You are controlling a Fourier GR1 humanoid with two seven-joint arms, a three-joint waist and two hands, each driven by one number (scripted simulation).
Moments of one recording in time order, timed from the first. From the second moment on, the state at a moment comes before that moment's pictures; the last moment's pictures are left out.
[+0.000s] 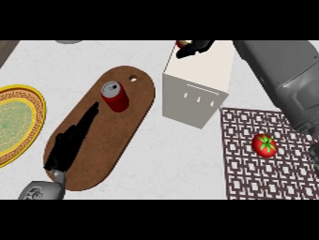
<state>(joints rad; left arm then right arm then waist) -0.08 0.16 -0.09 -1.41 -0.10 -0.10 0.06 -1.56 -0.23 -0.22 -0.02 0.26 0.62 -0.39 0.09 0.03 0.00</state>
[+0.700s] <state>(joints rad) -0.10 0.16 -0.09 -1.43 -0.10 -0.11 0.06 -1.52 -0.51 -0.41 -0.02 0.07 0.41 -0.24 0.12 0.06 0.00</state>
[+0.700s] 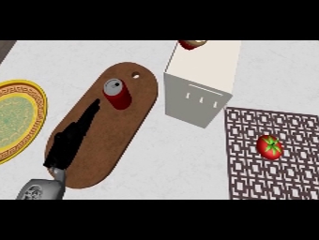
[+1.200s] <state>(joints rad) -0.11 0.16 -0.10 -1.44 -0.11 -0.11 0.04 -1.44 -0.68 -0.41 -0.07 0.07 0.53 -0.27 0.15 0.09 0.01</state>
